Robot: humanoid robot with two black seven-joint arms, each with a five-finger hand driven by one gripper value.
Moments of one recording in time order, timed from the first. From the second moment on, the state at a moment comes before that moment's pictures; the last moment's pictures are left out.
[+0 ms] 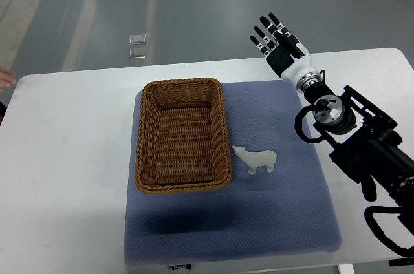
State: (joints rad) left arm -0.02 0.00 -0.22 -0.26 0.01 -0.01 0.09; right arm 0.73 -0.02 1.03 0.68 -0.06 0.18 0.18
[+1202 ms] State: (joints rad) left arm -0.02 0.00 -0.23 -0.27 0.01 -0.03 0.09; right arm 1.38 -0.44 -0.02 0.96 -0.76 0.52 -0.14
